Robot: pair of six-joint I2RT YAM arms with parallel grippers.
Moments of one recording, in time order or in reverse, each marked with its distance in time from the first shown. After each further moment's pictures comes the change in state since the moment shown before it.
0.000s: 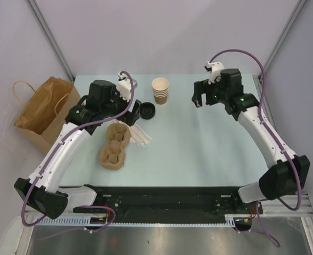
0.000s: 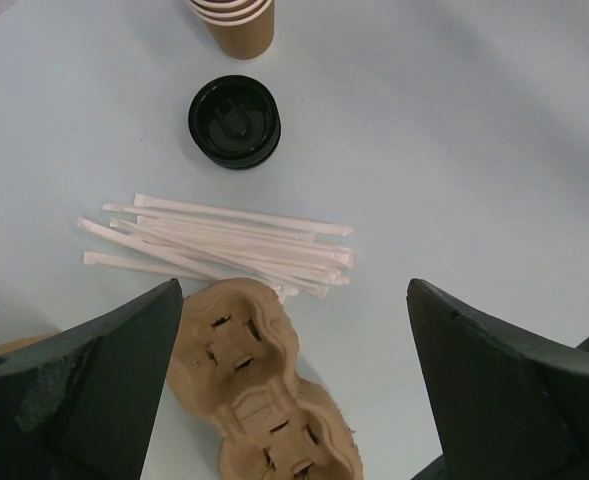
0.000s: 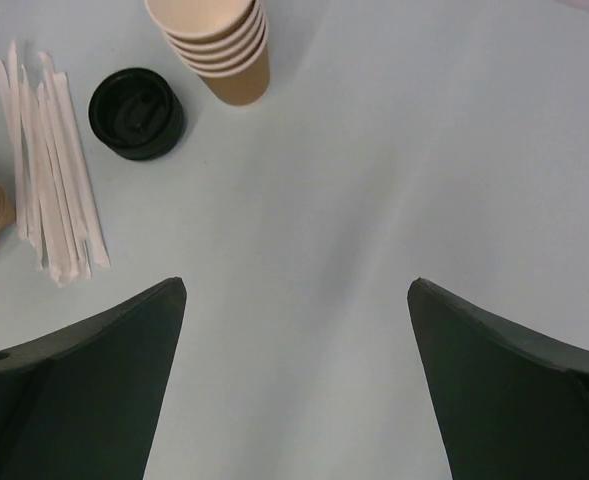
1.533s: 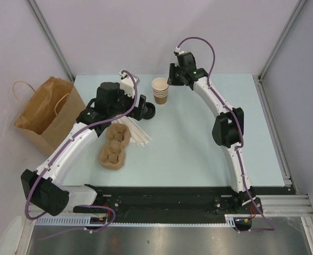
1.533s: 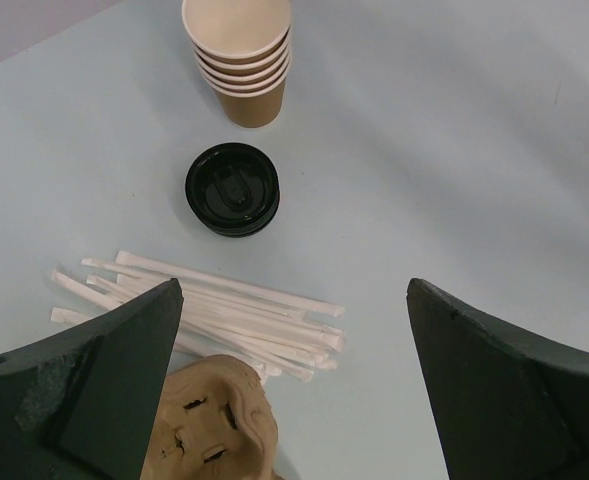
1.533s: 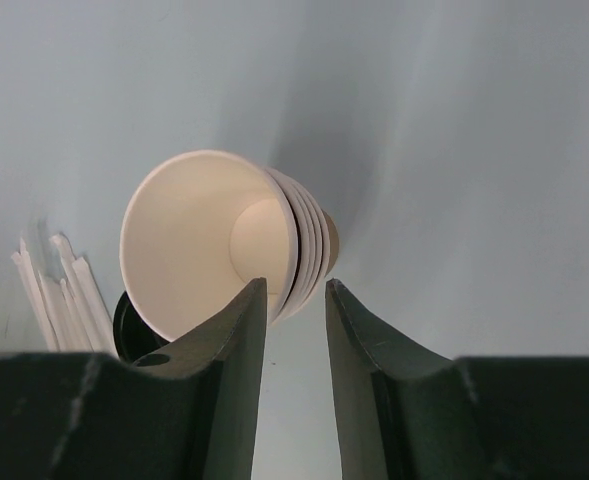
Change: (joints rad) left arm -0.025 0.024 -0.161 0.340 -0.044 -0.133; right arm 0.122 0.969 0.985 -0.113 0.105 0.329
